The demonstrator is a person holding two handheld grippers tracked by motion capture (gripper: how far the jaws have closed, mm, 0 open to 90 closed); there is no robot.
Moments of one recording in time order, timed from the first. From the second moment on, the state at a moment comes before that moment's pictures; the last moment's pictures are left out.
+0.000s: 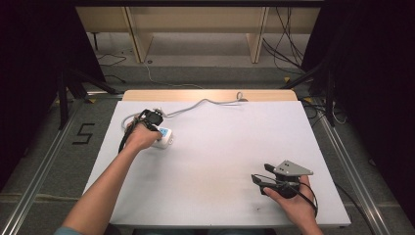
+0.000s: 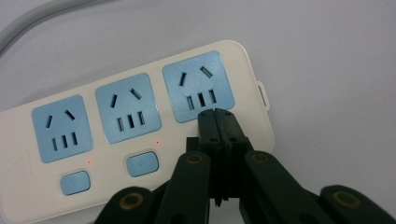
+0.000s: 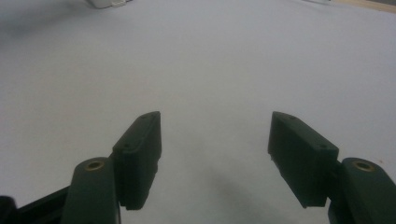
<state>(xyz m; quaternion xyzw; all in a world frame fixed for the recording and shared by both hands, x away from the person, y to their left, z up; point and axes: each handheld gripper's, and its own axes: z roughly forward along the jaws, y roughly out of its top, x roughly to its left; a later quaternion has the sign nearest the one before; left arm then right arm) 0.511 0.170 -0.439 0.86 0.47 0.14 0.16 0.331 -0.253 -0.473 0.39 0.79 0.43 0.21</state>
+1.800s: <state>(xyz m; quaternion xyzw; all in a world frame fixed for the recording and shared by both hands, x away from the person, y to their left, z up) 0.474 0.190 -0.414 0.84 0.46 0.15 0.25 0.333 -0.261 -0.472 0.40 0.78 0.44 0.21</state>
